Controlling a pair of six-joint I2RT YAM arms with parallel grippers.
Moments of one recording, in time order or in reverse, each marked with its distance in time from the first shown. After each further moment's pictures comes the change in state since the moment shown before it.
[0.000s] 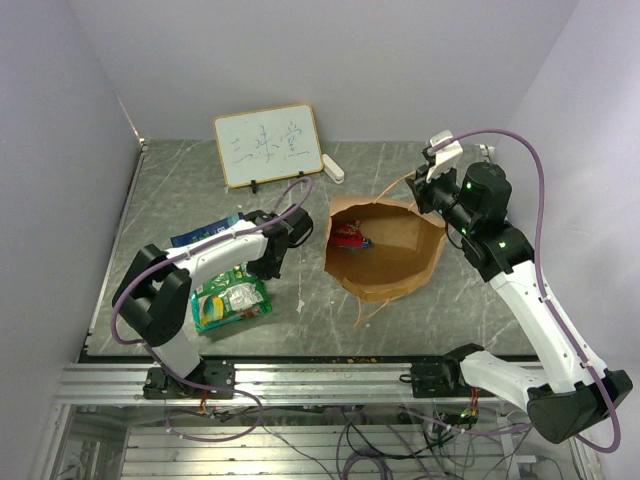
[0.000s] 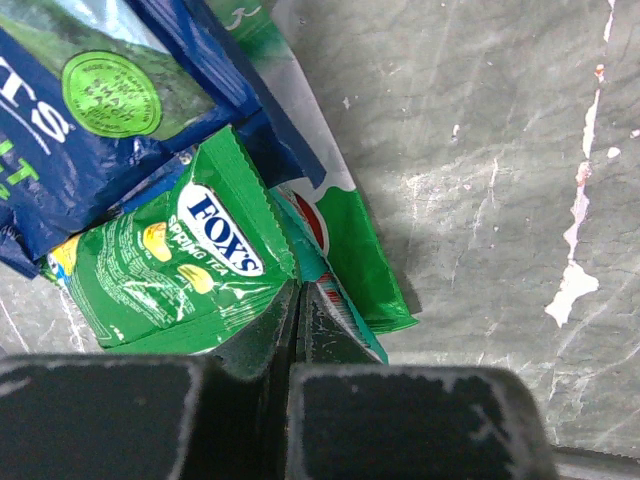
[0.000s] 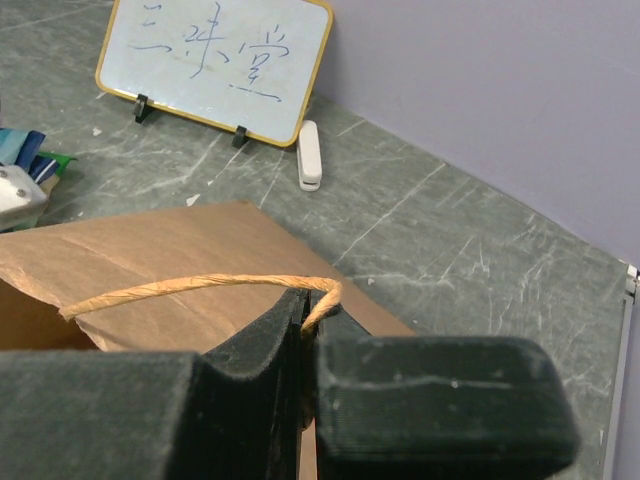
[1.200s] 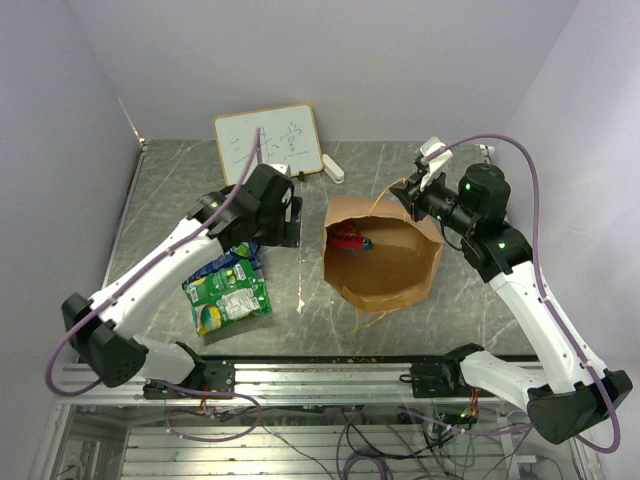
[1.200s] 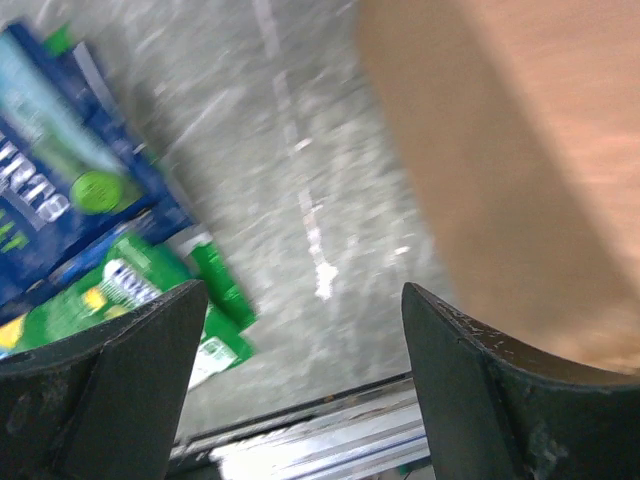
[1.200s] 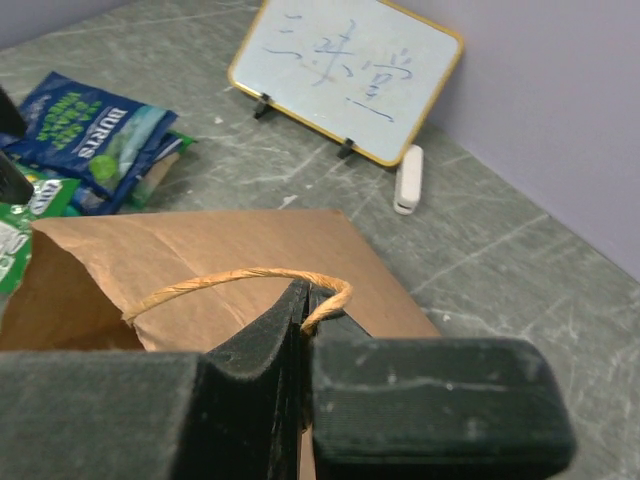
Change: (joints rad) left arm -0.010 -0.309 0.241 0.051 0.216 -0.043; right arm 0.000 -0.003 -0.011 -0.006 -0.255 -0.017
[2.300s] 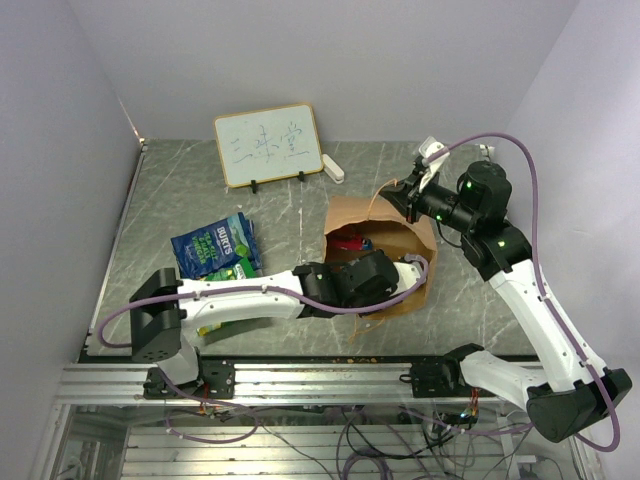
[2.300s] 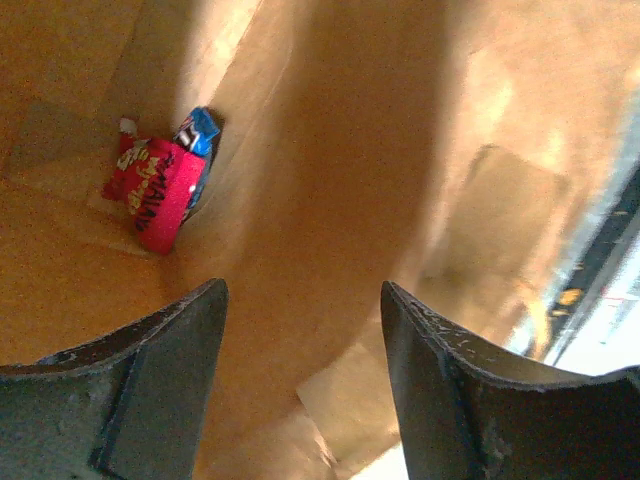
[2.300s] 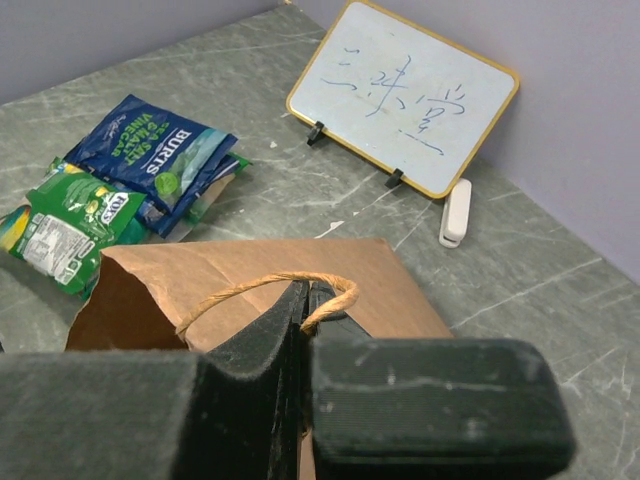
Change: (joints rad) left arm -0.594 0.293 -0.064 0.468 -0.191 0.634; right arm 0.002 0.008 0.009 0.032 -0.155 0.045
